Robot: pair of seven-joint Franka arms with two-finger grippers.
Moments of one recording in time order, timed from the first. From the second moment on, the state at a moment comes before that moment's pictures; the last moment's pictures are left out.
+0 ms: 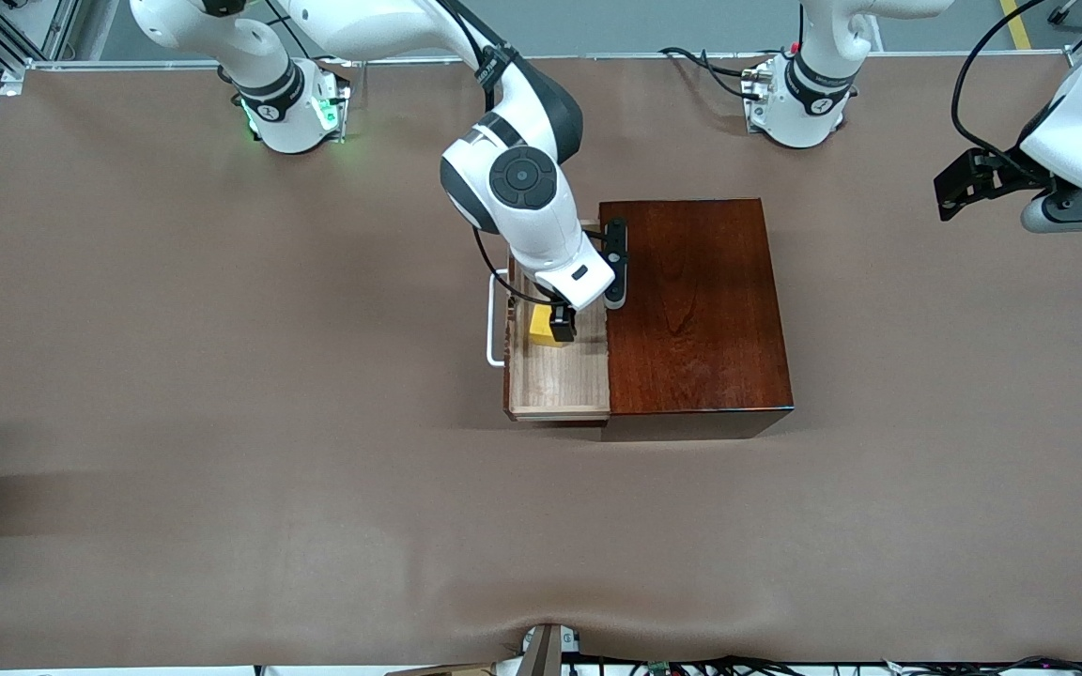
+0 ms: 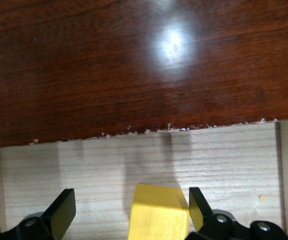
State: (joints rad) left arm -0.20 -0.06 0.04 -1.58 0.10 1.46 -0.12; right arm 0.87 0.65 -0.08 -1.37 0.19 2.12 -0.77
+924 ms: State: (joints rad) left arm -0.21 -0.05 0.04 -1.58 0.04 1.46 -0.12; right arm 0.87 0.66 -0.09 -1.36 0.13 2.12 -0.62
